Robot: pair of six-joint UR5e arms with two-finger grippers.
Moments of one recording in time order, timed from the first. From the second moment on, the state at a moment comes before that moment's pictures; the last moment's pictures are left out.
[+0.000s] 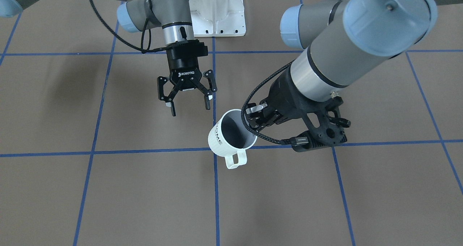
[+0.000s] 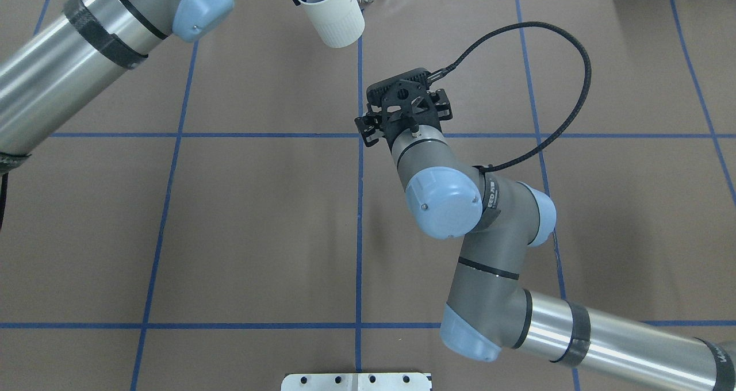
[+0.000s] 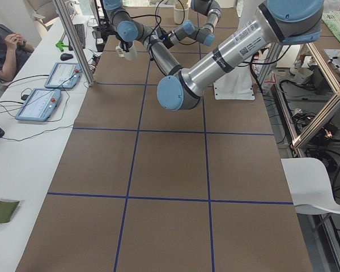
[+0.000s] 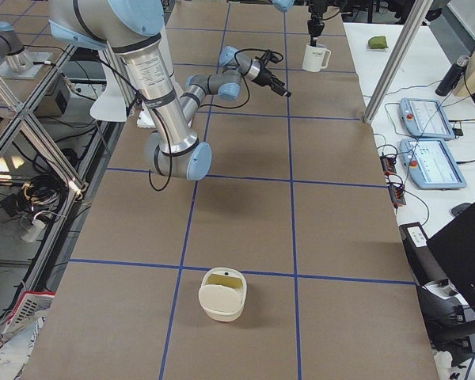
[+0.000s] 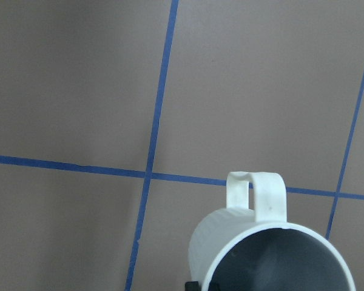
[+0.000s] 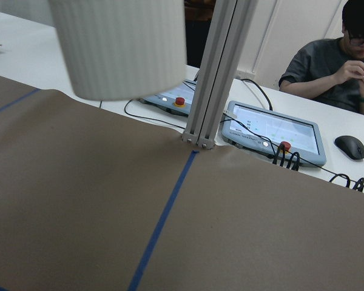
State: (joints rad) left arm -1.04 -2.57 -1.37 -1.67 -2.44 -1.20; right arm 0.45 -0.97 1.71 -1.17 1.04 0.83
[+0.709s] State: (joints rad) left arm -1.13 -2.30 -1.51 -1.62 -2.42 -0.82; right arm 0.84 -0.99 1.70 -1.52 1.73 0.72
